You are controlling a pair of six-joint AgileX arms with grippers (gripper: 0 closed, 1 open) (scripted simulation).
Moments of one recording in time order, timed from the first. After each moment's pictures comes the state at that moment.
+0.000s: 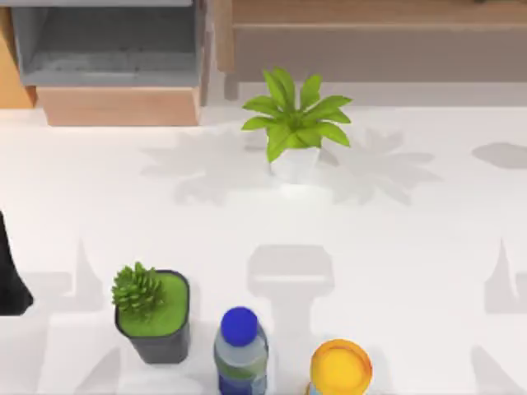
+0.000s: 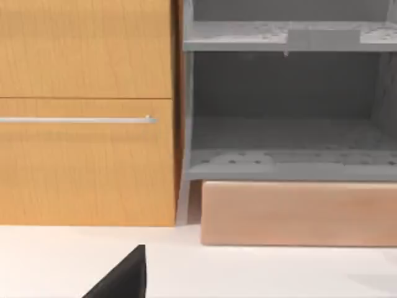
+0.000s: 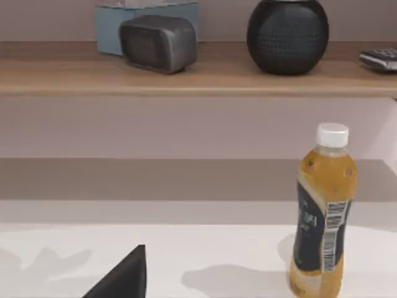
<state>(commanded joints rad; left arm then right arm) 0.00 0.00 0.00 0.00 0.00 0.00 0.00 0.00 0.00 0.00 0.00 0.00</state>
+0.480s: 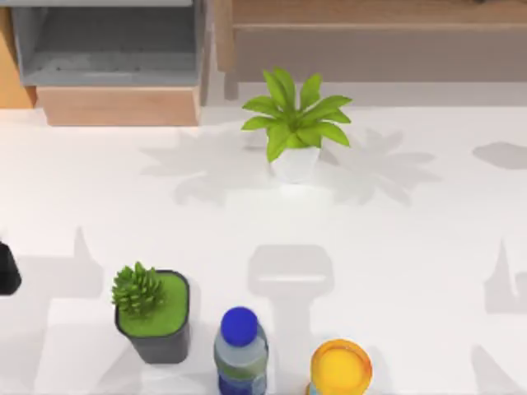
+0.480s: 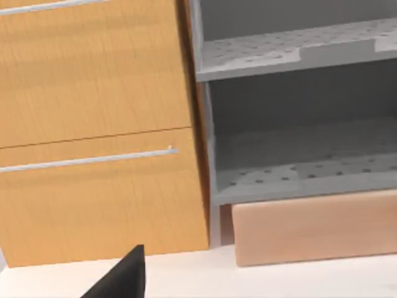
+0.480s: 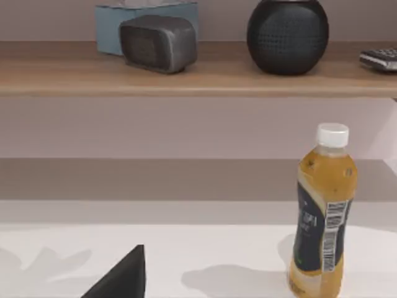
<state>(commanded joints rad) 0.04 0.19 0.09 0.10 0.03 0.13 0.00 0.00 0.00 0.00 0.00 0.00</state>
